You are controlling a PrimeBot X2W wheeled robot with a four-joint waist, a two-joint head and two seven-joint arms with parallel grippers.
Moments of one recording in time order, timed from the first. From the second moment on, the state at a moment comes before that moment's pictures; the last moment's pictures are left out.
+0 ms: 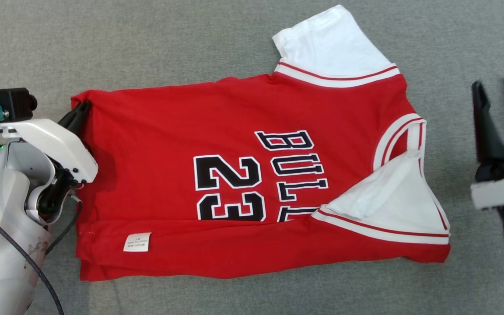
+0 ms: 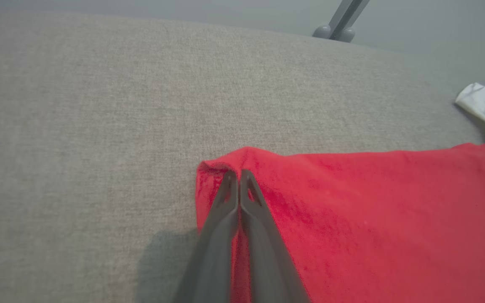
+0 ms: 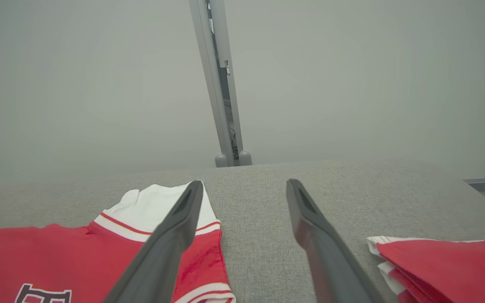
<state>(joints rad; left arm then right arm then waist) -0.68 0.41 -0.39 0.59 -0.80 -0.03 0.16 -0.30 -0.21 -0.02 -0.01 0.39 0.13 -0.07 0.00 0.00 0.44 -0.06</state>
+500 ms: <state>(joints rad) -0.82 0.32 -0.47 0.63 -0.74 -0.08 0.08 -0.84 -0.43 0.16 0.38 0.54 0.13 0.08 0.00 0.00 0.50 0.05</state>
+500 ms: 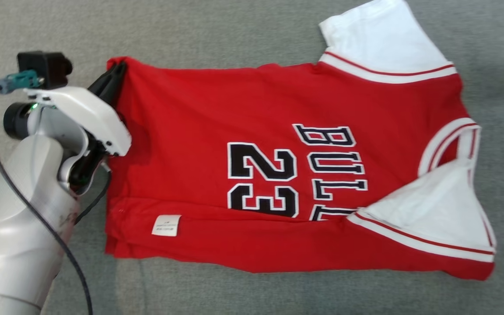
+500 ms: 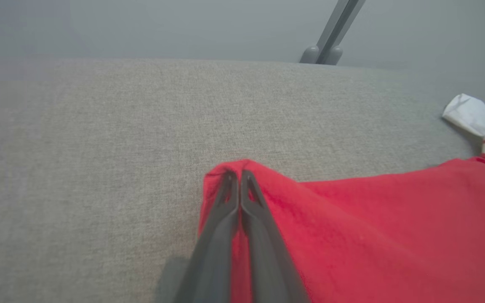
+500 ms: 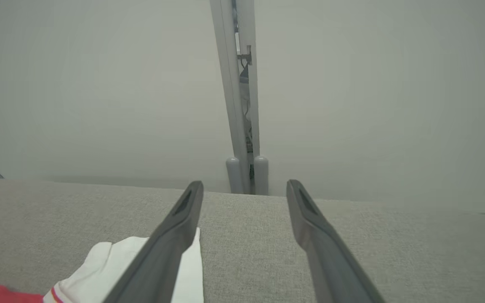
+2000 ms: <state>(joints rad) -0.80 0.39 -0.54 0.47 -0.77 -0.07 0.03 -1.02 -0.67 0.69 0.41 1.03 0.13 -0.01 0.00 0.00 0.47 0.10</state>
